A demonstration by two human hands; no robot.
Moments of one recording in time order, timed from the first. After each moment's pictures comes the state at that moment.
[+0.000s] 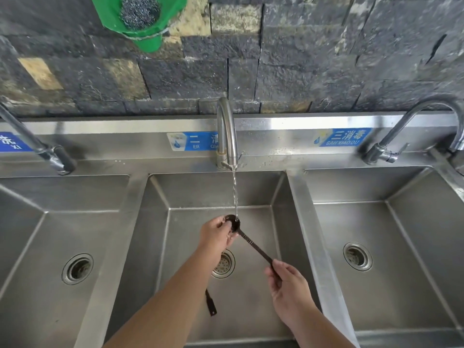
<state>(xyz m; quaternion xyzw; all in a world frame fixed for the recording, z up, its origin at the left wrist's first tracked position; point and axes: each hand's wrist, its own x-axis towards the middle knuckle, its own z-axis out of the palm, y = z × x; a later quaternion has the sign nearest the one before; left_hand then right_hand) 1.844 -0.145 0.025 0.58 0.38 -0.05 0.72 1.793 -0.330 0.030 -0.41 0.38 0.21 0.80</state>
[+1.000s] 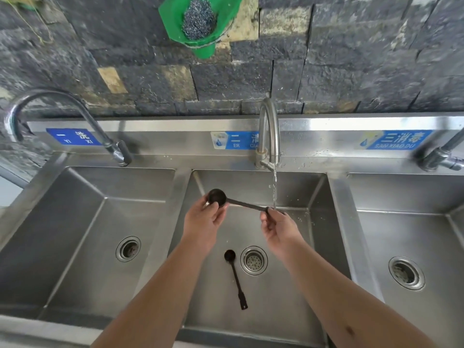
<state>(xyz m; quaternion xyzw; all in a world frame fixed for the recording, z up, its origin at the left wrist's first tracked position) 1.803 -0.054 0.087 0.38 0.36 0.14 0.84 1.877 -0.221 0.045 -0.36 0.26 0.30 0.84</state>
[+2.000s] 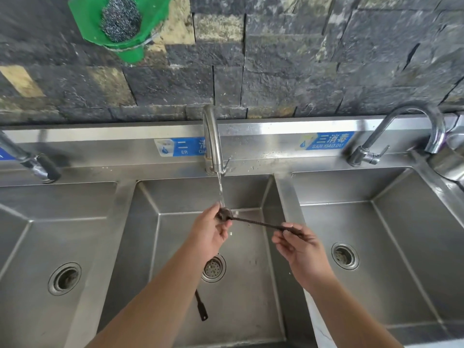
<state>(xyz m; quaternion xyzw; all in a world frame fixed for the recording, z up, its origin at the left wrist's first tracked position) 1.864 -0.153 0.075 0.39 0.36 -0.09 0.84 1.855 -0.373 0.083 -0.50 0.16 0.17 0.83</state>
